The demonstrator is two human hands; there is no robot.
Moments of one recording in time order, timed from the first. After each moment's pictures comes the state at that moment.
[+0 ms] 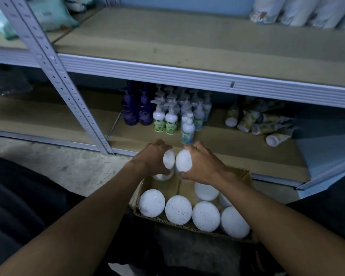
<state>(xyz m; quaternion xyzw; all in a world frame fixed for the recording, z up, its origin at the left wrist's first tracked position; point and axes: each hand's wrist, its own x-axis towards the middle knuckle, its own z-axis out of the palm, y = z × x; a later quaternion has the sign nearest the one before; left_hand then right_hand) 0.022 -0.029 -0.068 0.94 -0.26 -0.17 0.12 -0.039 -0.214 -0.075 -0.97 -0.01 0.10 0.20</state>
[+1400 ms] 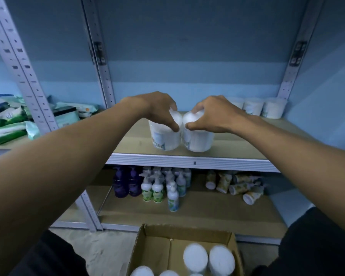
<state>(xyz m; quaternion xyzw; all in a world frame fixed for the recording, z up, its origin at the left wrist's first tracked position) 0.076 -0.109 0.291 0.95 -0.32 0.01 0.00 -0.003 -0.290 0.262 -0.98 0.01 -0.16 0.14</state>
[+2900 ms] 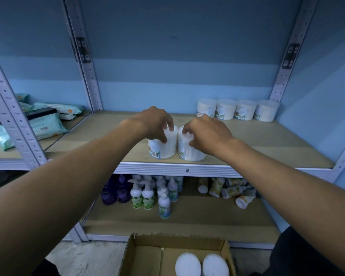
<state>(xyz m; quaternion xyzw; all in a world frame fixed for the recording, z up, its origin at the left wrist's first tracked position) 0.110 -0.130 0.244 0.93 -0.35 0.03 0.07 0.024 -0.298 0.218 -0.99 0.00 -0.17 -0.02</state>
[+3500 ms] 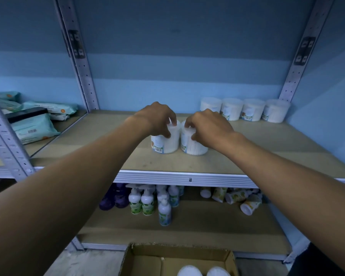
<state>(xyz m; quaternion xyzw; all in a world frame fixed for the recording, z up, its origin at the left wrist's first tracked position) 0.161 -0.154 0.236 0.93 -0.34 0.05 0.08 0.085 -0.320 0.212 -0.98 0.02 -0.18 -0.02</state>
